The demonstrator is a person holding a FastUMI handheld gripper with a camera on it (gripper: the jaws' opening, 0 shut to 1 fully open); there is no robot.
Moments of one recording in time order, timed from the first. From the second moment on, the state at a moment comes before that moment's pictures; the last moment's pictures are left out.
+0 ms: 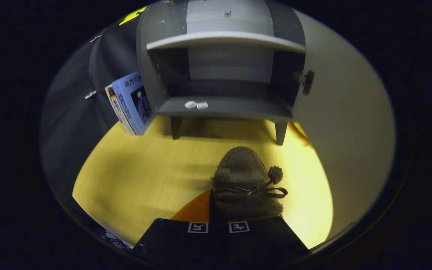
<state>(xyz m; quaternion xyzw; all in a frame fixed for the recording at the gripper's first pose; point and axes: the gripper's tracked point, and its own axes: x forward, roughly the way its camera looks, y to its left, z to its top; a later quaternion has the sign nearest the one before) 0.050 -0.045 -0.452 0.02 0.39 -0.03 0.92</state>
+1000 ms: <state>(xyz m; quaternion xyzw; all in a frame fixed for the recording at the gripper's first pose) 0.160 -0.046 -0.238 0.03 0.29 -0.01 0.96</state>
